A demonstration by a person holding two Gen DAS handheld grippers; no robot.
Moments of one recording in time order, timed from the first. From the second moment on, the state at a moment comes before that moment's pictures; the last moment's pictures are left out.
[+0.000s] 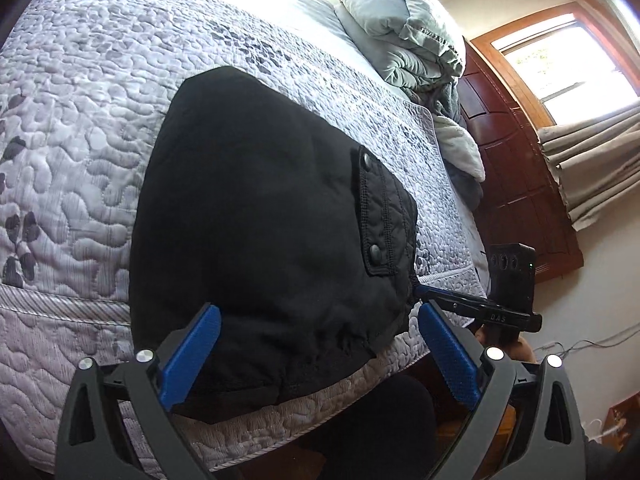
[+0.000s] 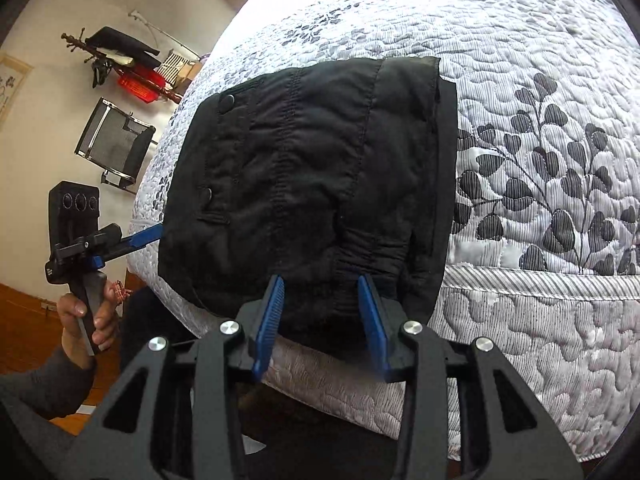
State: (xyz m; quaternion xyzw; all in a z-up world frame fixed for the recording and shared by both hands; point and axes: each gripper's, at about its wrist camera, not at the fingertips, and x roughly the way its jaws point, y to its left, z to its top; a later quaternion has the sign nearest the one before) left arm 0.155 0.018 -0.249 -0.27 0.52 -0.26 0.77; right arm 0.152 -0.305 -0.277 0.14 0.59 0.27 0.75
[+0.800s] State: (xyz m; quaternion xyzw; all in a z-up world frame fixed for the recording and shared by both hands) left arm 0.248 0.094 -0.304 -0.33 0.60 -0.29 0.66; right arm 0.232 -0.349 -0.300 0.26 0.61 0.24 0.71
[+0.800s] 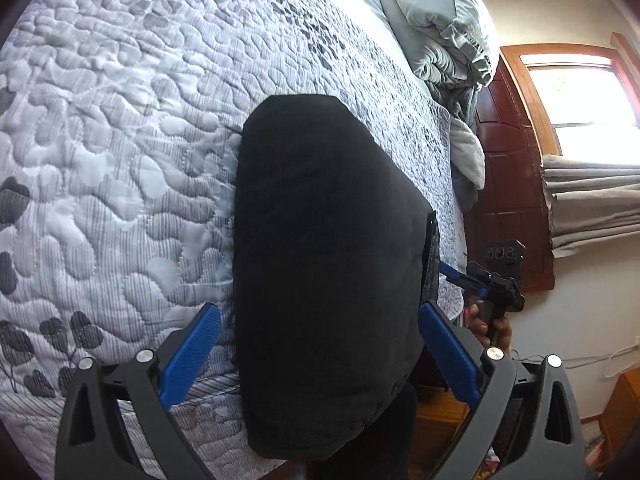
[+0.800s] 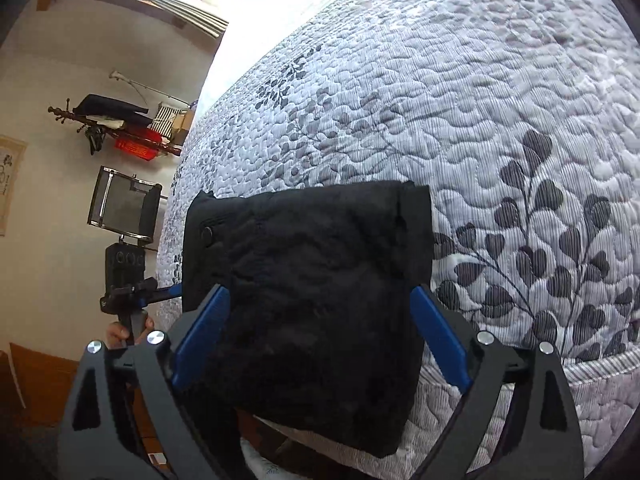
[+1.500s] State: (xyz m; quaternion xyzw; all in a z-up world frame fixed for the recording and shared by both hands) left arm 0.270 0.064 -0.343 -0.34 0.64 -0.35 0.60; right arm 0.208 -0.361 -0.375 0.37 0.63 0.31 0.61
